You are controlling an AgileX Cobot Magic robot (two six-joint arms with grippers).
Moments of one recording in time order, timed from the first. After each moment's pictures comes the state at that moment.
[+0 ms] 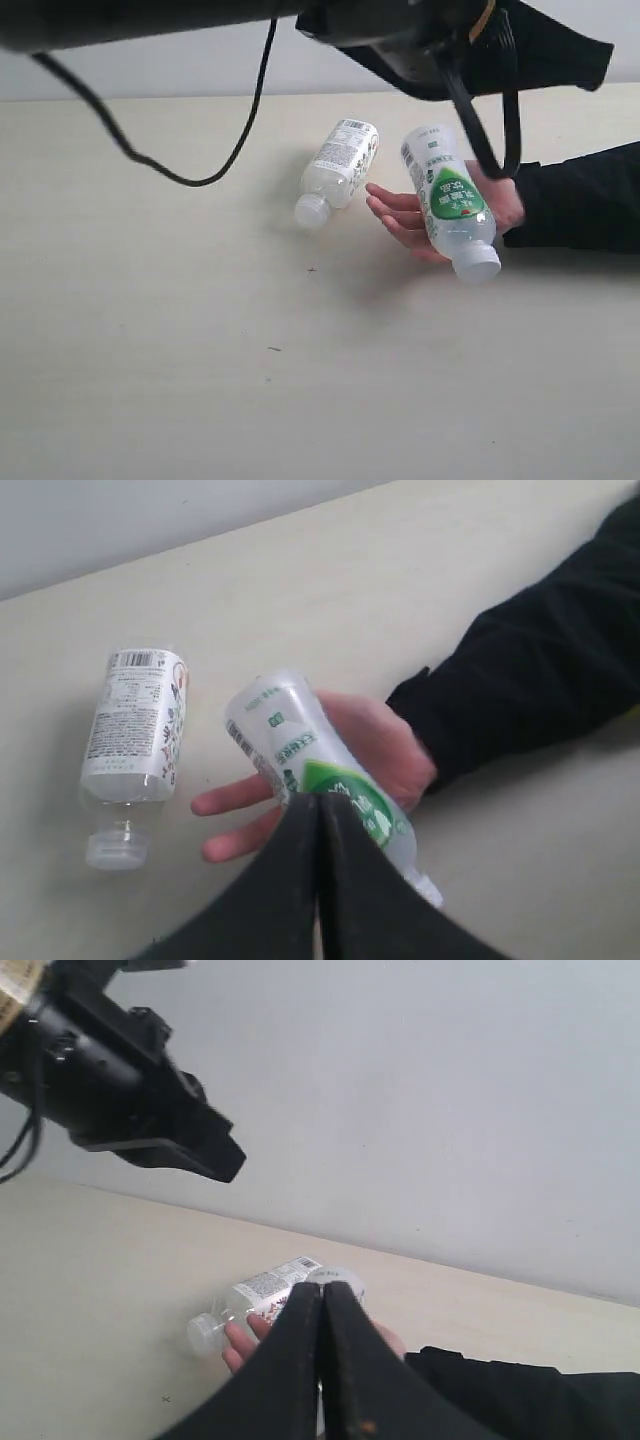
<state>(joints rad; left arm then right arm) -1.03 1.83 -1.67 0.69 0.85 -0.97 0.42 0.00 -0.31 -0.03 0.44 0.00</state>
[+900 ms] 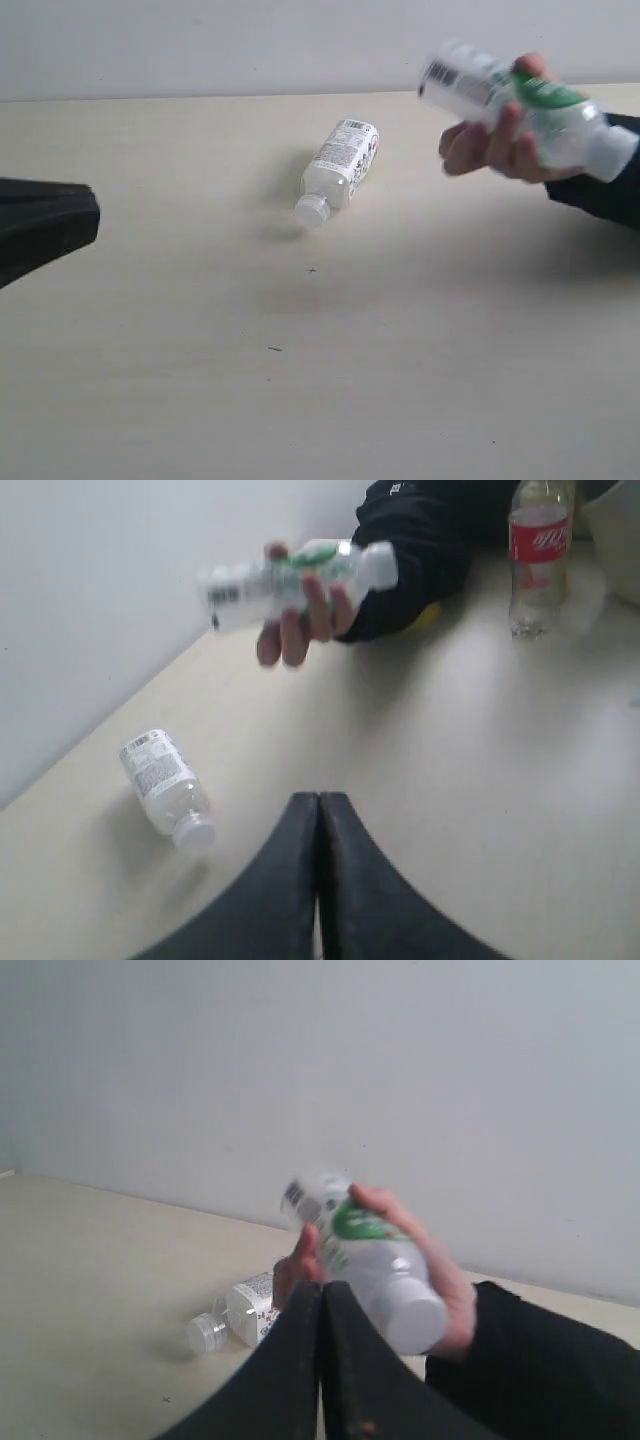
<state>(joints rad) -1.24 0.66 -0.61 0.84 0.55 -0.64 0.42 0.00 -0.31 -0.03 0.44 0.00</state>
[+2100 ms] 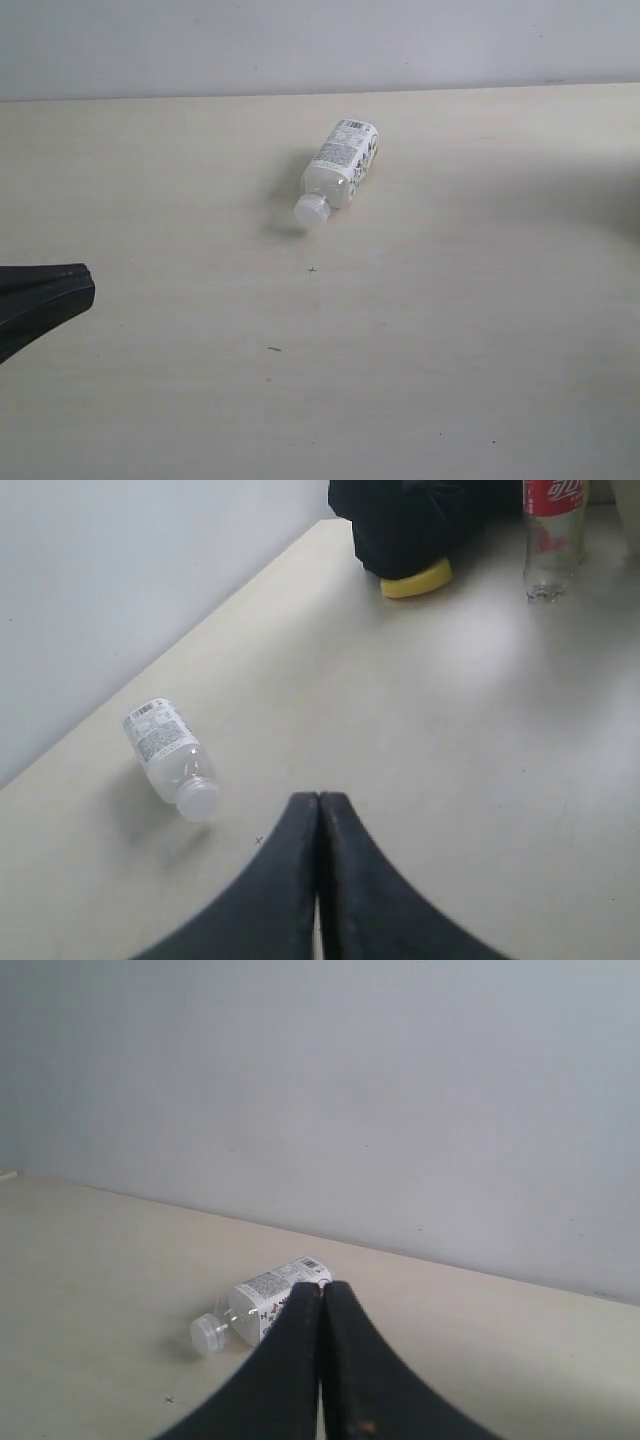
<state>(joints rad) -1.24 0.57 -0.39 1.05 0.47 -0.86 0.42 0.00 -0.31 -0.02 0.44 0.00</state>
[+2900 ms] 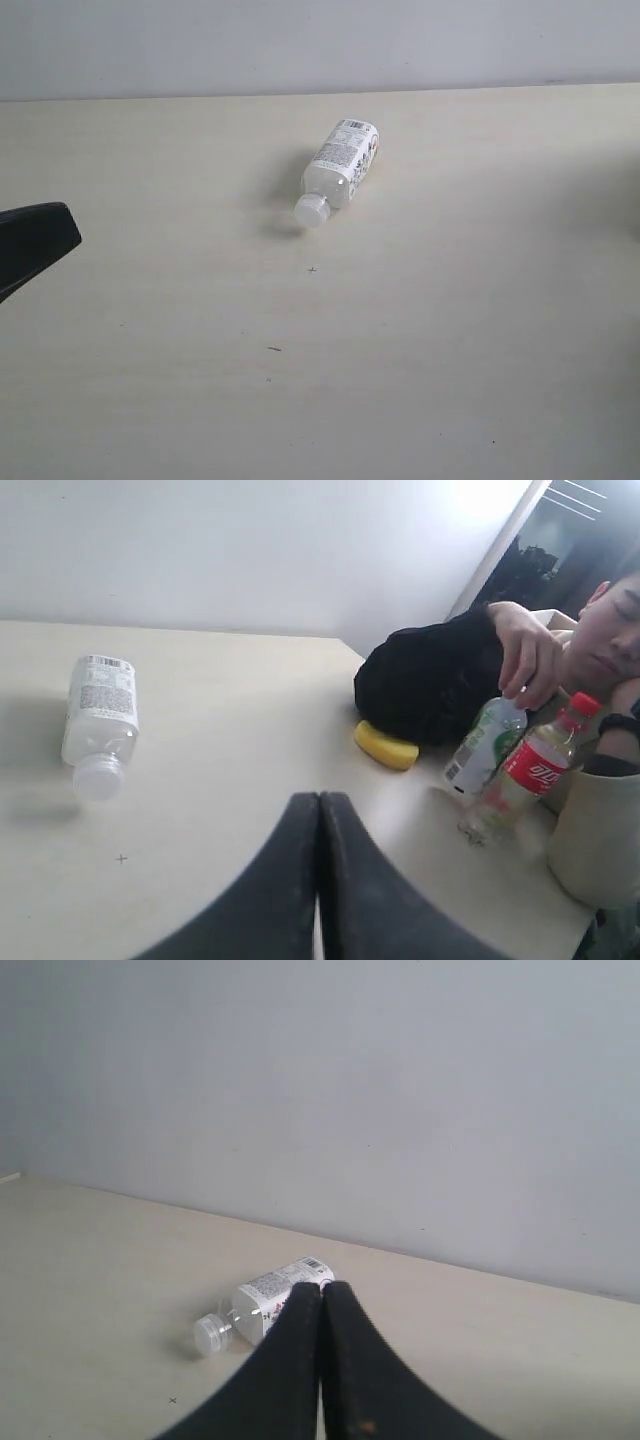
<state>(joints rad) -0.70 0.57 -0.26 0.27 -0.11 -0.72 0.42 0.00 -0.31 -0.01 0.44 0.00</state>
